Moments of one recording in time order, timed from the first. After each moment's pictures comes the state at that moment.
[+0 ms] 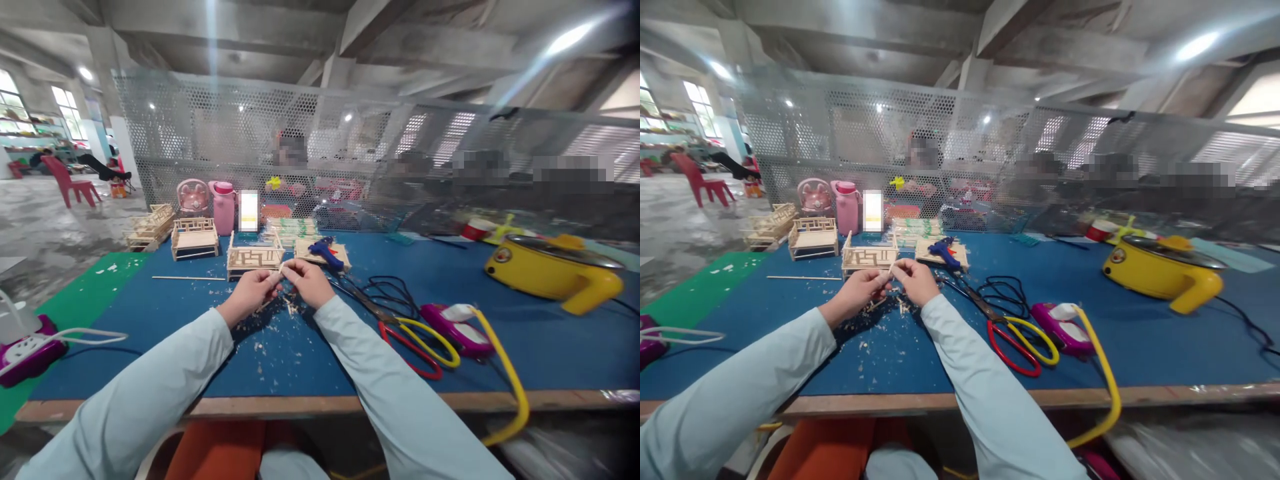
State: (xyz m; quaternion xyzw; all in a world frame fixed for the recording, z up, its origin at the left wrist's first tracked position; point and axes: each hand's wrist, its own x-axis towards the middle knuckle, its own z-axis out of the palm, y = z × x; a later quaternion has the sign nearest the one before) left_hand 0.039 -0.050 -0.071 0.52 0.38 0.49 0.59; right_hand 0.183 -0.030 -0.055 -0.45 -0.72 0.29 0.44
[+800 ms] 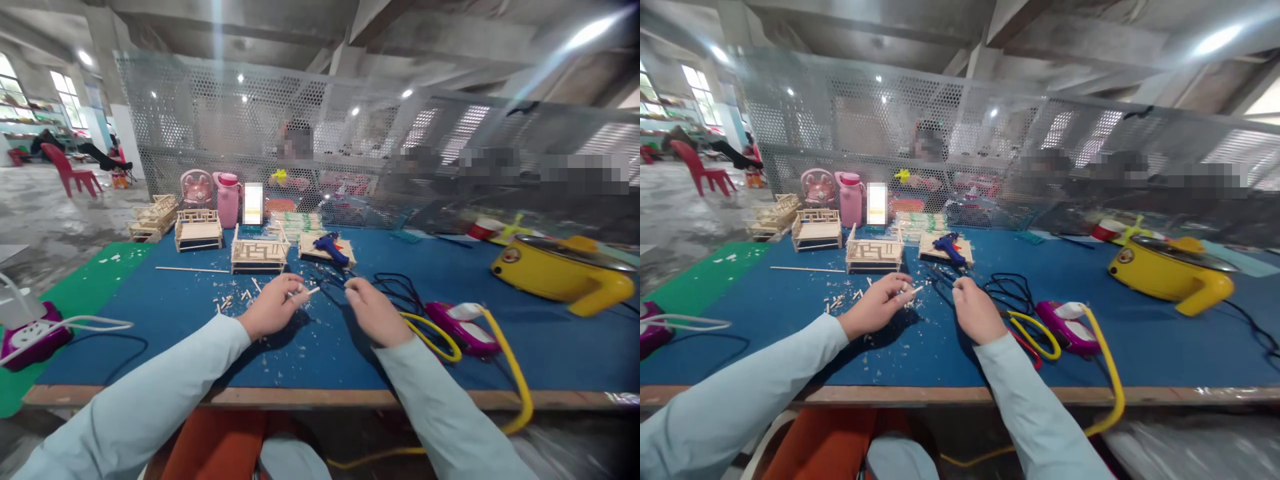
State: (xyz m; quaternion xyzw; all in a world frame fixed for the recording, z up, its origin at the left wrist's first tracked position) left_hand 0.053 -0.082 -0.076 0.76 0.34 0.45 0.33; right_hand 0.246 -0.089 -0.051 -0.67 -0.66 0.13 0.30
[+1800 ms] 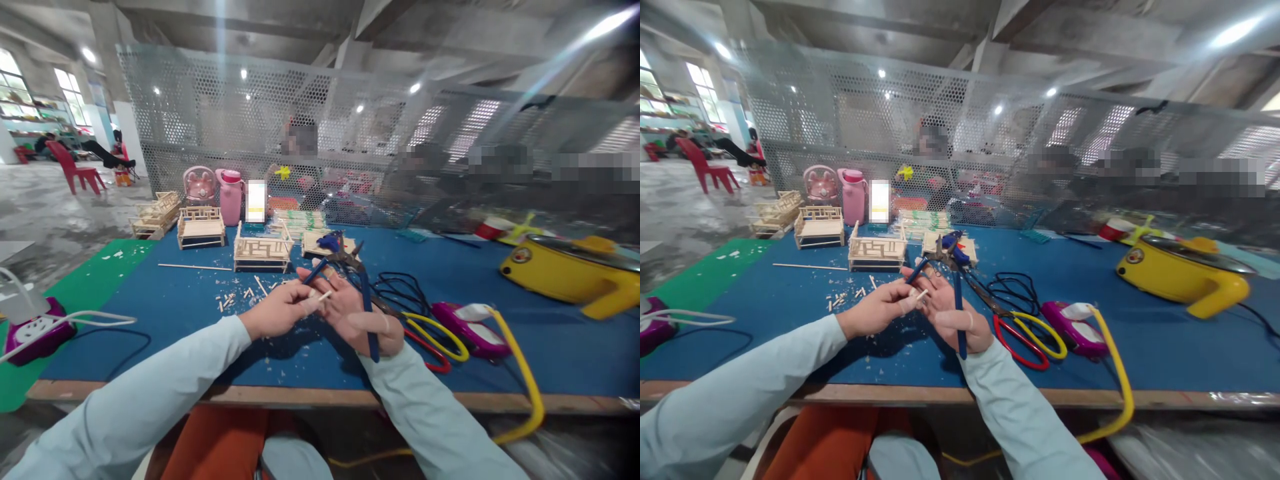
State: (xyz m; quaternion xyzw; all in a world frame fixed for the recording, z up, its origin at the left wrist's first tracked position) left_hand 0.054 -0.091 -0.067 0.75 0.27 0.41 0.44; right_hand 0.209 -0.109 -0.045 -0.27 -0.66 0.56 0.42
